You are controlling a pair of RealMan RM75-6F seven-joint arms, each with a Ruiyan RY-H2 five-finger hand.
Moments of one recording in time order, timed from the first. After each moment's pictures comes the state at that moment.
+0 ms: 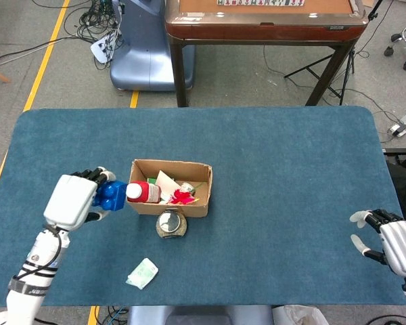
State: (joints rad) left arm -0.55 -1.04 -0.23 -2.21 1.17 1.32 0.70; right arm 0.06 -0.95 0.01 -1.71 -1.66 1.55 0.12
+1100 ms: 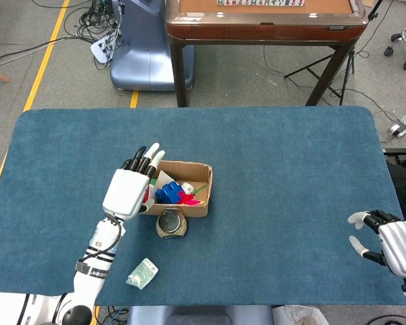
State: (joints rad) left arm -0.79 -1.41 -0.26 -2.09 0.96 1.43 0.95; right arm 0.06 -0.94 0.01 -1.71 -1.67 1.55 0.14
